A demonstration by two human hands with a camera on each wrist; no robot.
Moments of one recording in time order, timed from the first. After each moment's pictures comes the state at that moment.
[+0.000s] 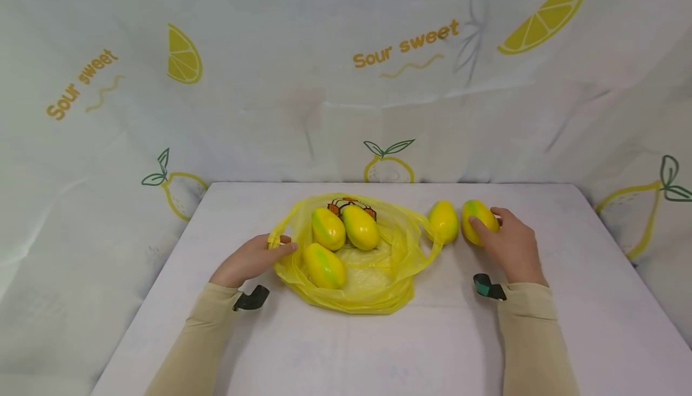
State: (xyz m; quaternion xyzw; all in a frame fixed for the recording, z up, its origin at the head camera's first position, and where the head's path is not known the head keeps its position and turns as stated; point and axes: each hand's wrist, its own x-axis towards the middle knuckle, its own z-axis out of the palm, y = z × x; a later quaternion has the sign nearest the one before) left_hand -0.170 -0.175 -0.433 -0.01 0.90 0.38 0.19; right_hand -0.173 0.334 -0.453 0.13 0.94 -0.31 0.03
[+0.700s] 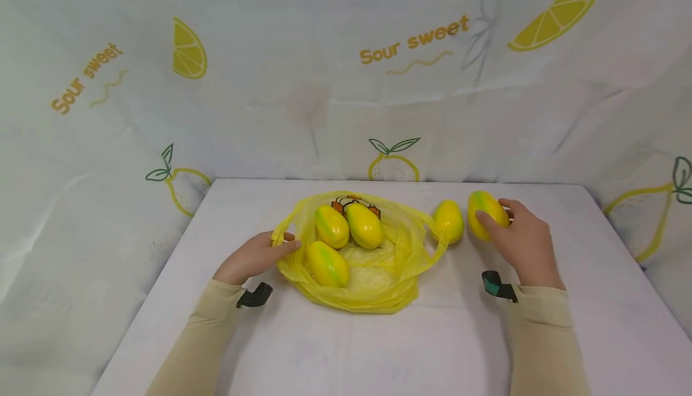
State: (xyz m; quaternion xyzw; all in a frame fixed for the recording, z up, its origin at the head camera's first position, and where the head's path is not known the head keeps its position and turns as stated) left_hand -0.169 -0.174 -0.430 -0.01 0.91 0.38 0.19; right_hand -0.166 0.328 -0.422 0.10 0.95 -0.30 0.01
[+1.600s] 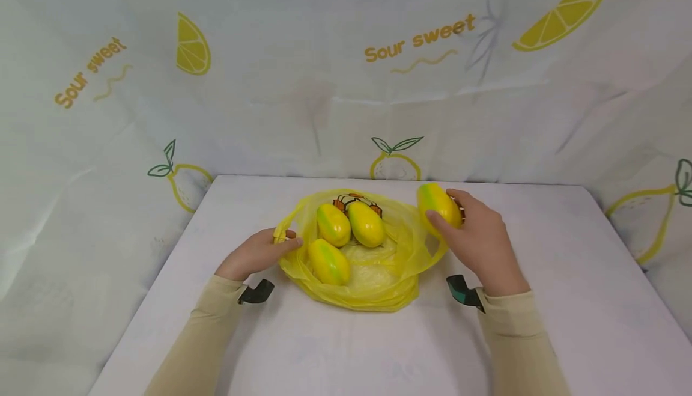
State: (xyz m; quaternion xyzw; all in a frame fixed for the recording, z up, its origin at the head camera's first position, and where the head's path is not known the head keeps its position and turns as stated) left_hand -0.171 -0.174 -0.430 0.00 0.91 0.38 0.19; right_hand -0.151 0.241 -0.386 -0.01 0.95 -0.30 -0.03
